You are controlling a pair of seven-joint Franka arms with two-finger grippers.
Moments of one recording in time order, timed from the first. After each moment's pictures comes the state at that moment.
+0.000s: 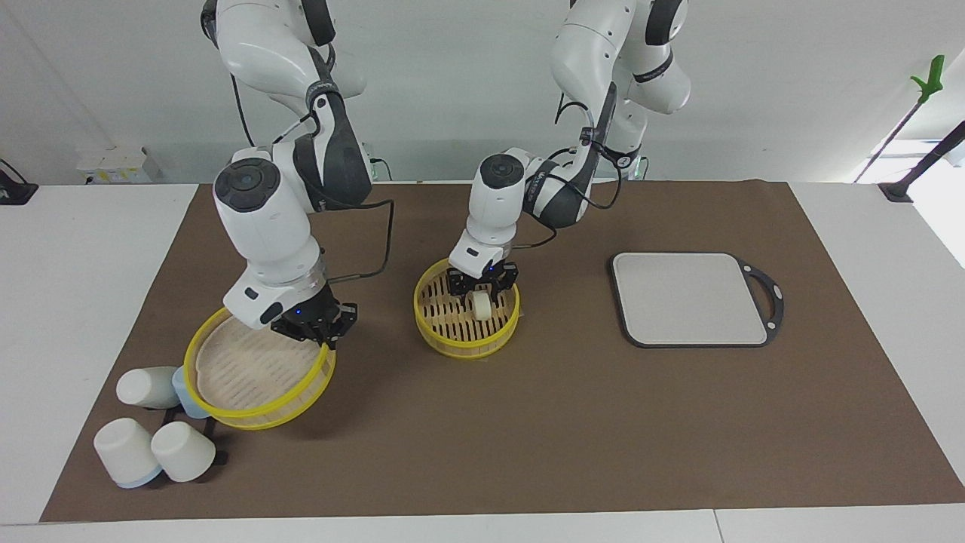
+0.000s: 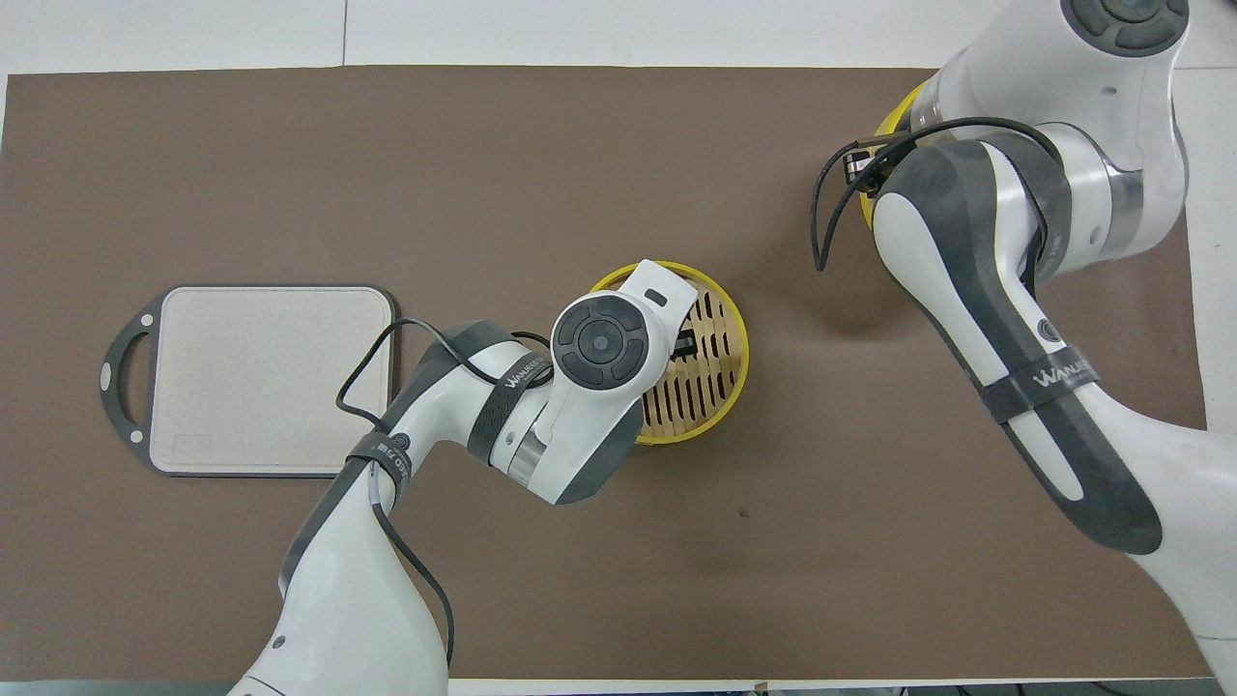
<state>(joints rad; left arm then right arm) -0.85 0.42 0.12 -1.79 -0.12 2.33 -0.79 0.10 0.45 0.10 -1.38 -0.05 1.91 0.11</state>
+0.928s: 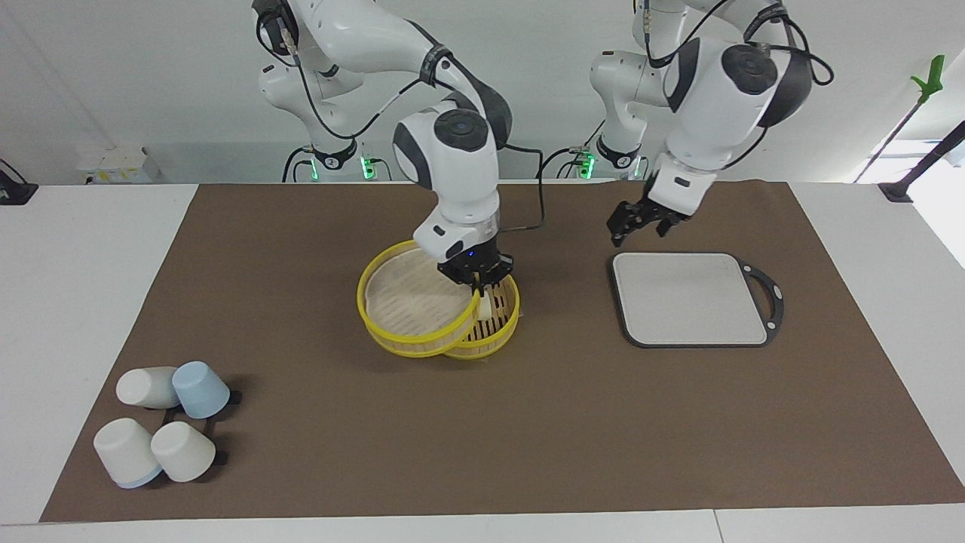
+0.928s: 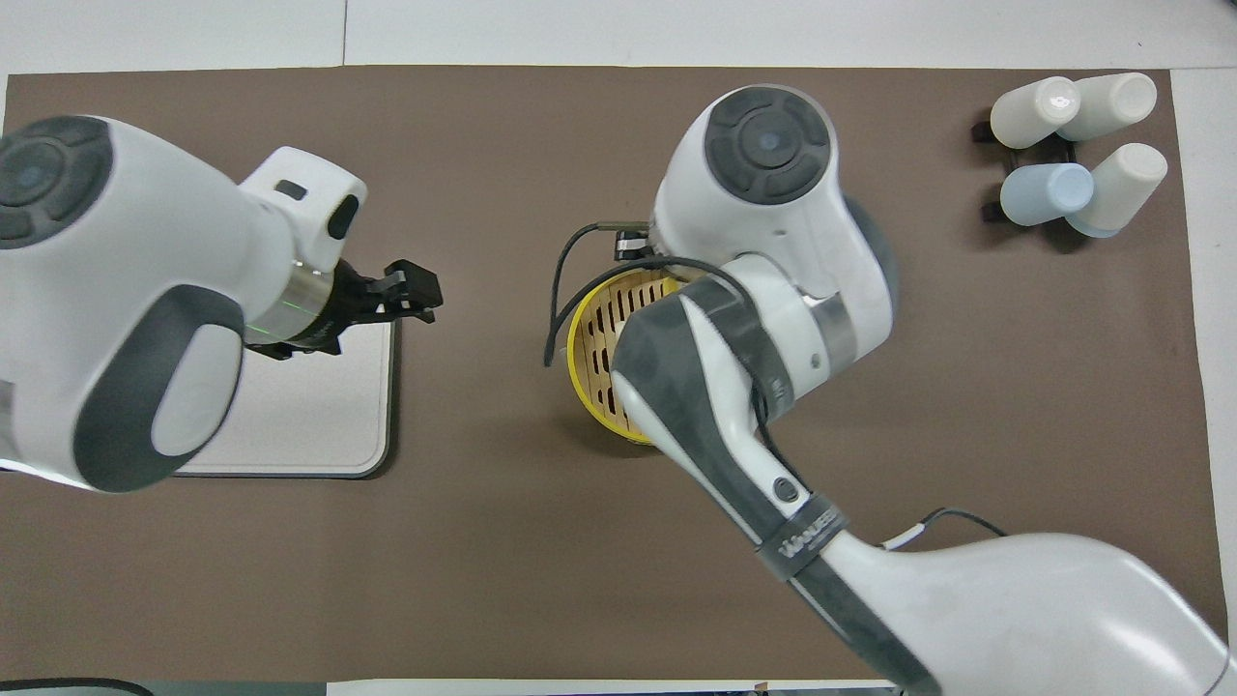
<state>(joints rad) -0.38 0.00 0.16 -1.78 -0.06 1.73 -0.35 0.51 0.45 0.12 -1.43 -0.04 1.95 0.74</state>
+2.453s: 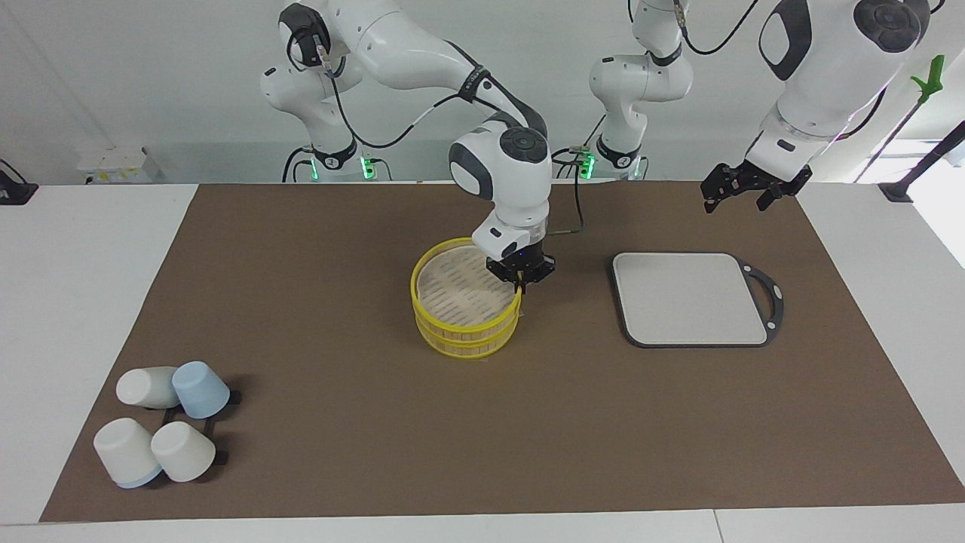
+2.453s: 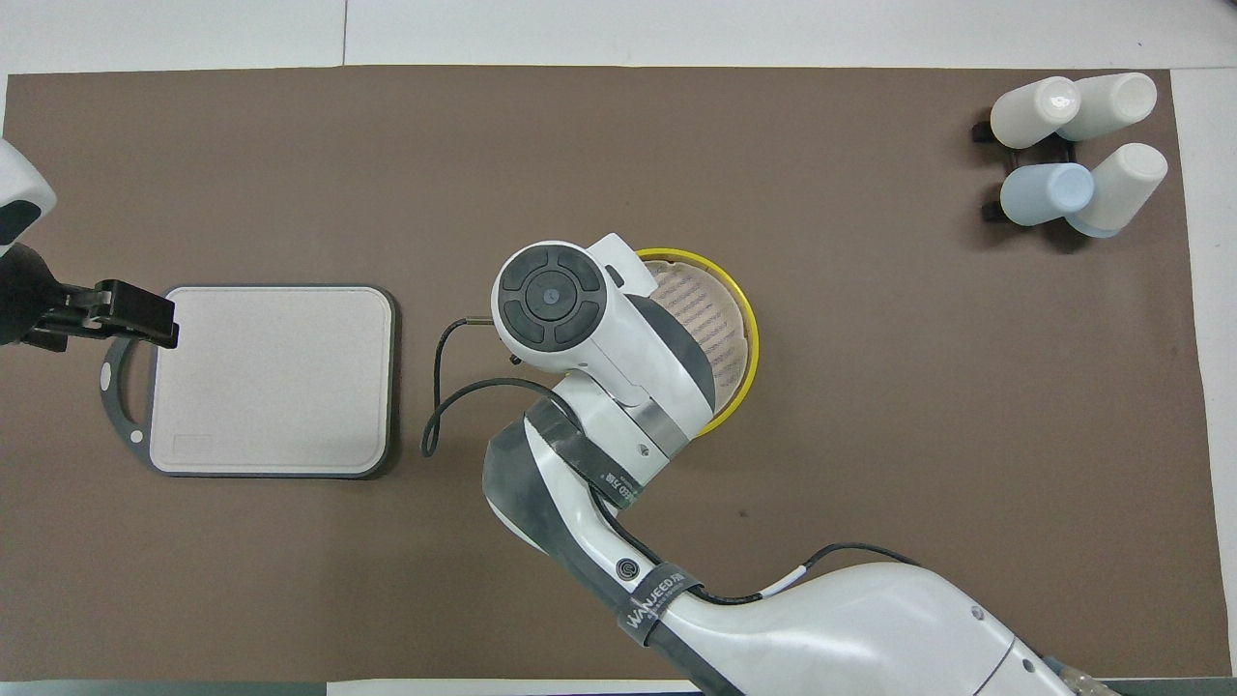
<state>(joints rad) -0.11 0.00 0.04 -1.64 0.02 1.52 -0.02 0.61 0.52 0.11 -1.47 -0.07 2.08 0.84</state>
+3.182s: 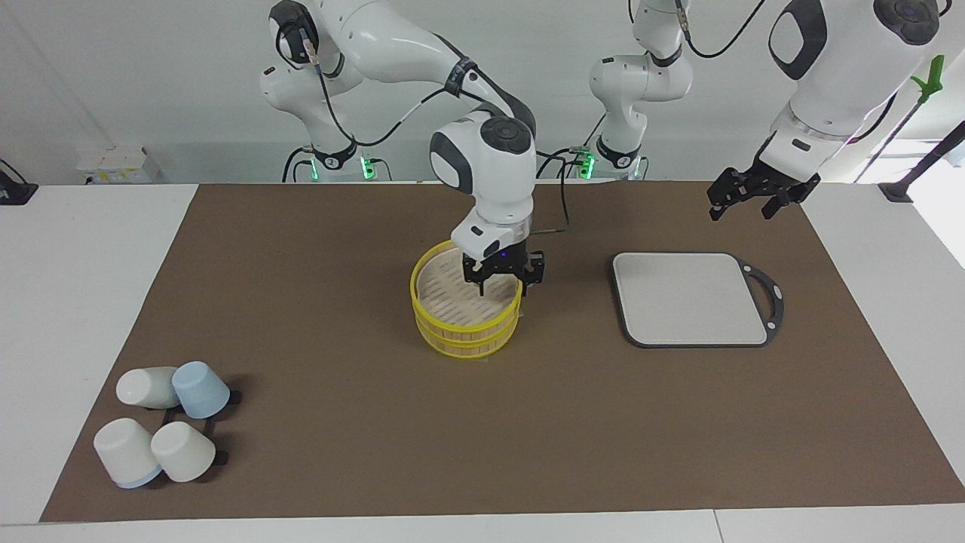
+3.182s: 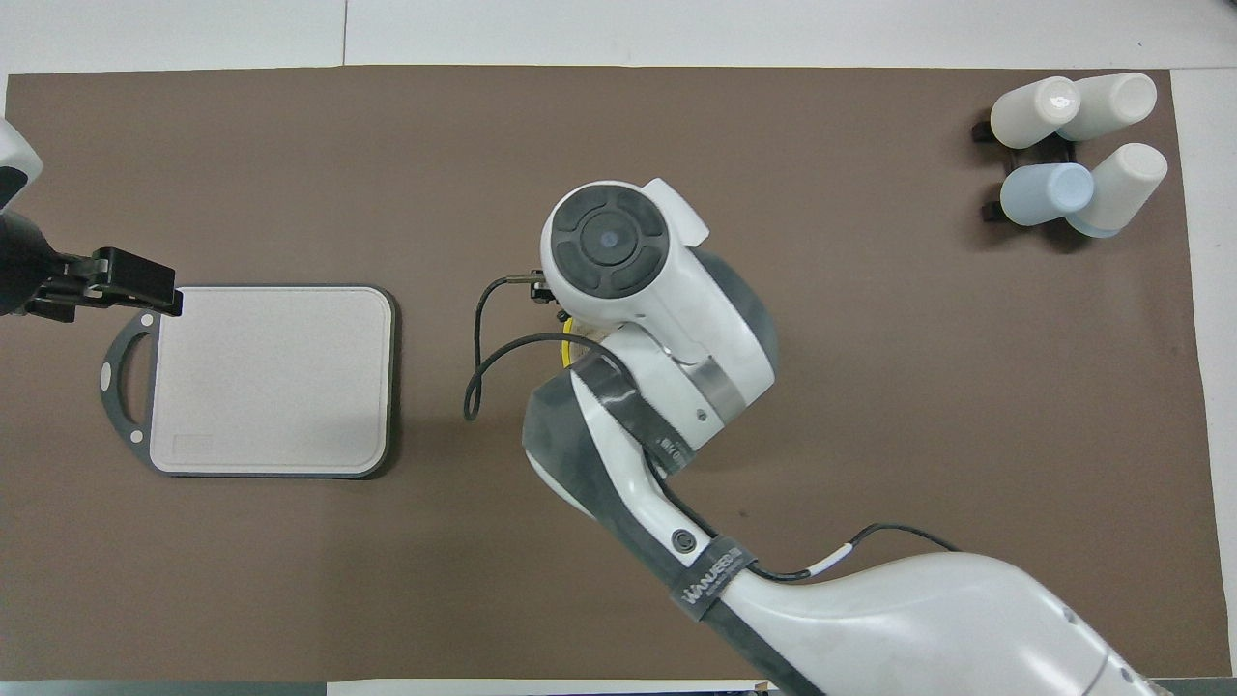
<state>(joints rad) -0.10 0.02 0.04 -1.60 -0.02 1.57 -0.02 0.50 0.47 0.10 -1.40 -0.10 1.98 0.66</state>
